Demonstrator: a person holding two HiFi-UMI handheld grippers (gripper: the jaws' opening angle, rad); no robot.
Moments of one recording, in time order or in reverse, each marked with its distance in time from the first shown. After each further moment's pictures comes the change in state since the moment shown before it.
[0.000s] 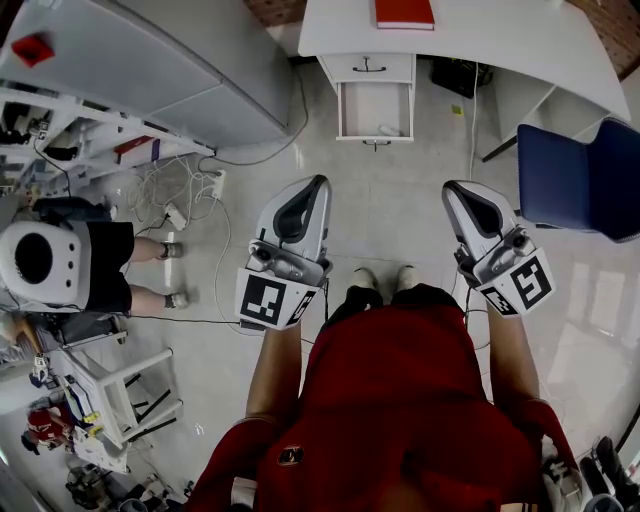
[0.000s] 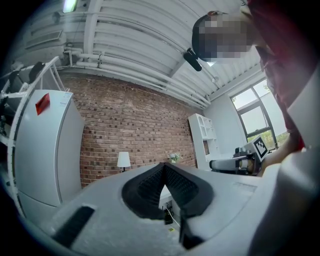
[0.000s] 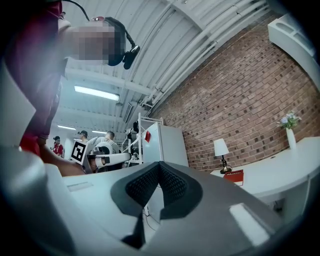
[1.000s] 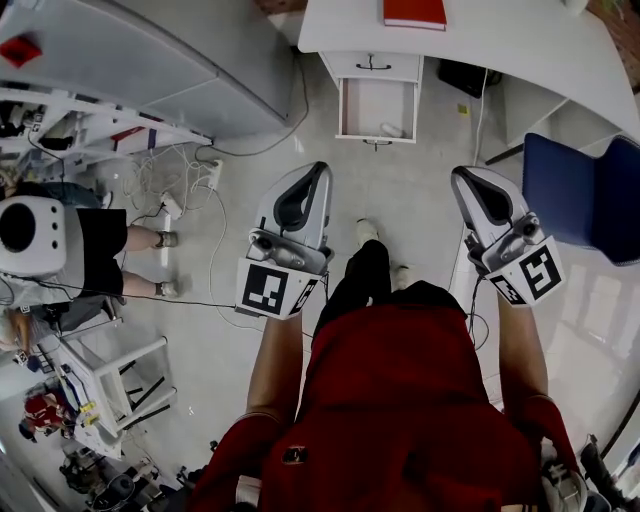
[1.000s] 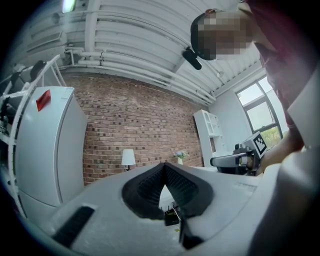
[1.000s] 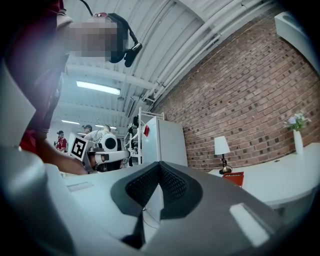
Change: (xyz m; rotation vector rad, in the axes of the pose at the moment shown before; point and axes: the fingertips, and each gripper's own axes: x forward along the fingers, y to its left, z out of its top) left arm 0.052 0.032 -0.026 0.004 0.015 0.053; right arm 0.033 -0.065 -0.012 -0.043 0.060 0.040
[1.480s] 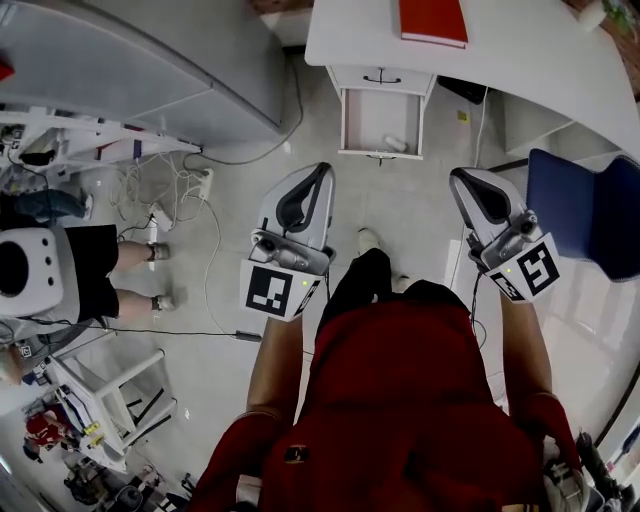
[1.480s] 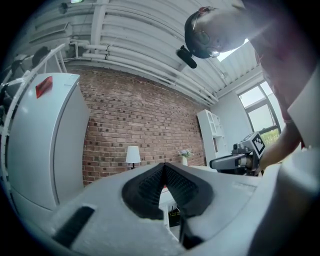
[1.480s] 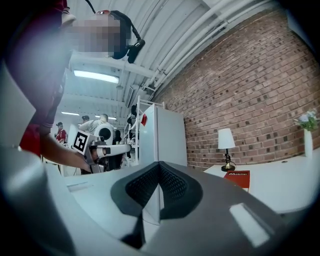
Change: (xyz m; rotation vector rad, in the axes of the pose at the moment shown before) left arm 0.042 0.101 -0.032 -0.025 -0.007 -0.022; right arm 0.105 -0.036 -0.033 -0.039 0.099 0.005
